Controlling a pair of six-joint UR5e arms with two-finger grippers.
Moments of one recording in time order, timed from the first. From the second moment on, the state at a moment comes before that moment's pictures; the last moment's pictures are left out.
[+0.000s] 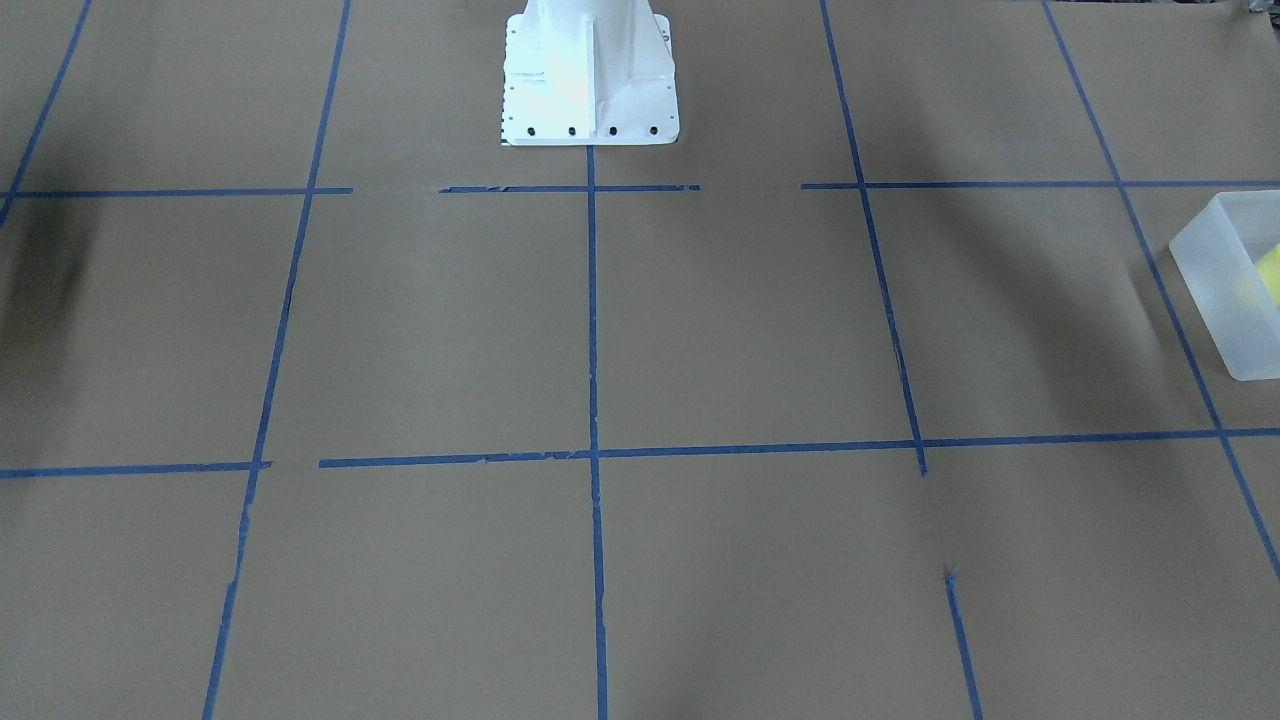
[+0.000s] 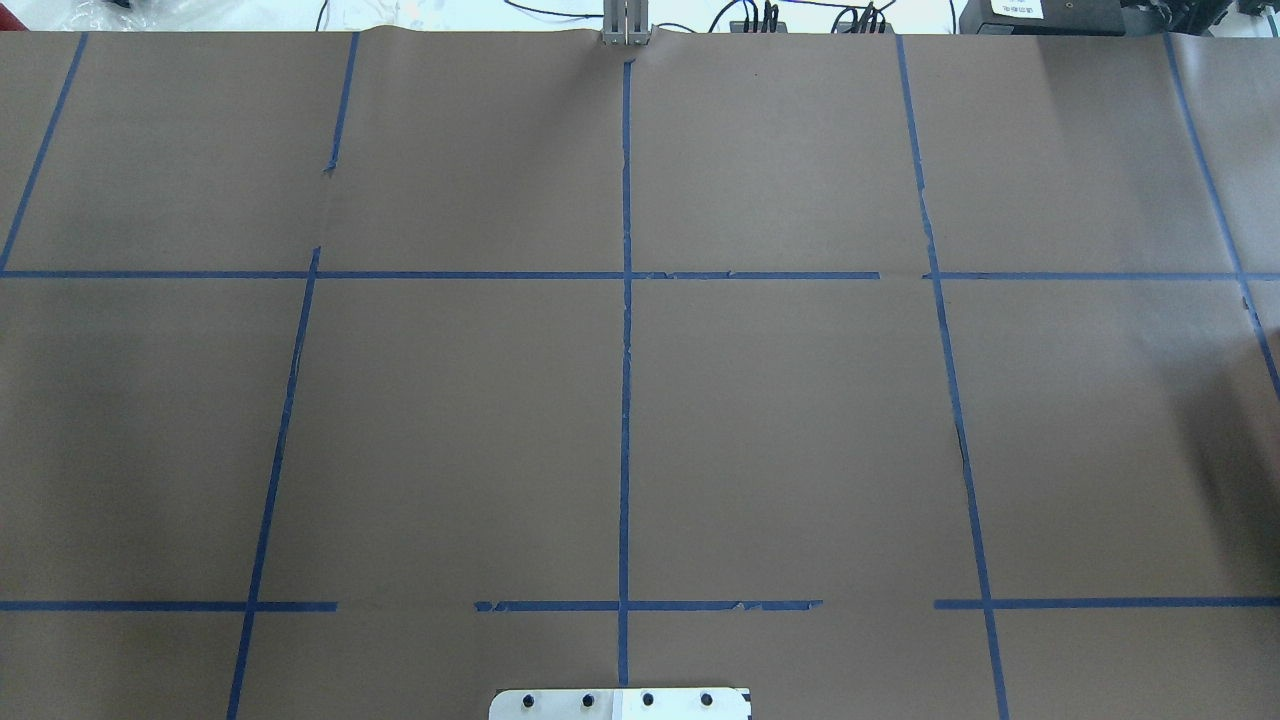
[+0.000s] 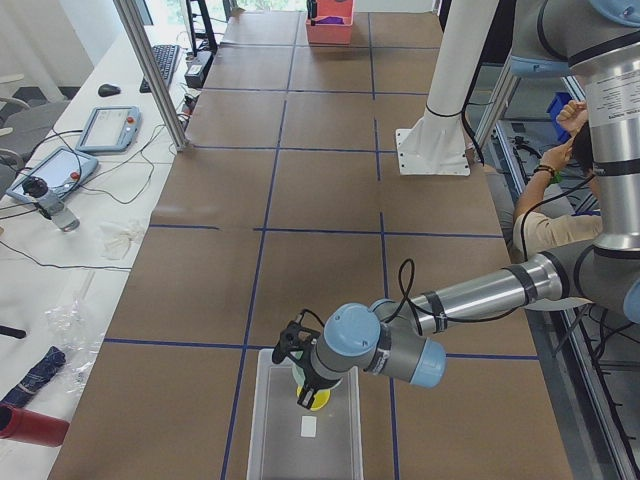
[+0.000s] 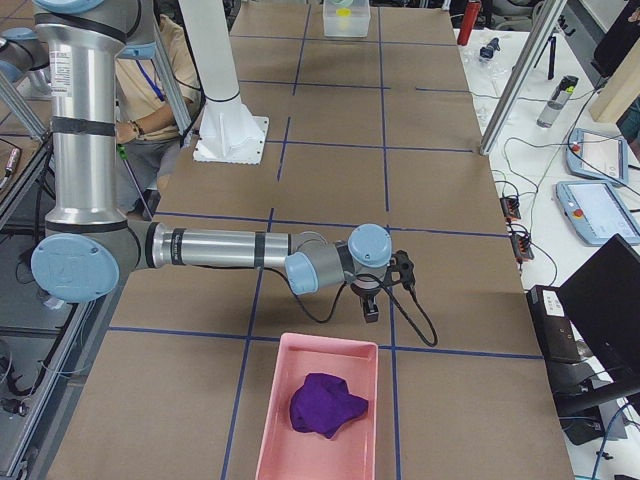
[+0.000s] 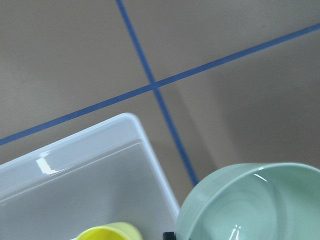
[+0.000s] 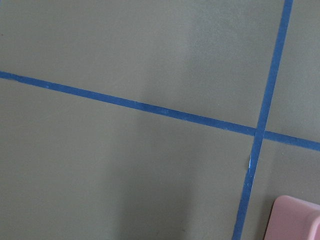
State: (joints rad) left arm -1.70 -1.37 -1.40 -2.18 -2.23 0.37; right arm 1.42 -1.61 1.58 -1.24 2.43 0.10
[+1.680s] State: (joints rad) left arm -1.80 -1.63 -0.94 -2.05 -2.25 0.64; right arm 1.41 -1.61 1.56 -1.24 2.43 0.10
